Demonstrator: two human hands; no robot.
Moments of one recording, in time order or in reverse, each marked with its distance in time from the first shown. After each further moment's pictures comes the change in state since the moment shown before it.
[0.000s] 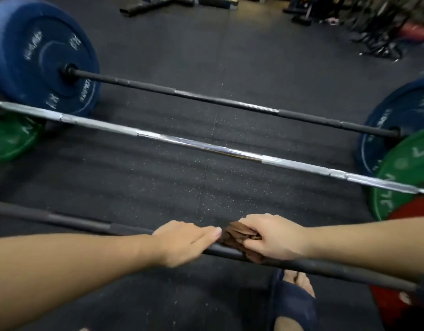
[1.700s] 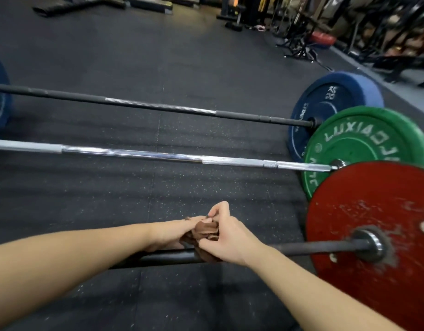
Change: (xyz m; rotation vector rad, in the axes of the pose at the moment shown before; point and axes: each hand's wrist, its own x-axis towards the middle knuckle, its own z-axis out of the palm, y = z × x) left_hand 0.147 0.017 0.046 -1.082 -0.273 -0.033; right_hand -0.036 0.004 0.038 0.525 0.426 0.352
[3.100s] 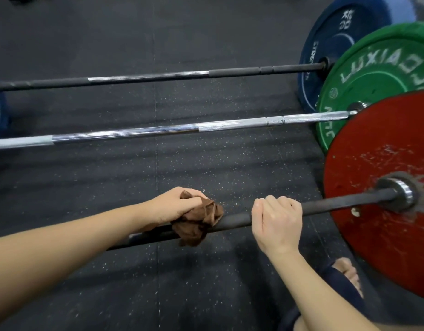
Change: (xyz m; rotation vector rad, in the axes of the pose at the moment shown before) left_hand -0.067 0.047 0.029 0.424 0.086 0.160; right_hand -0.022 0.107 0.053 -0.537 1.043 -0.012
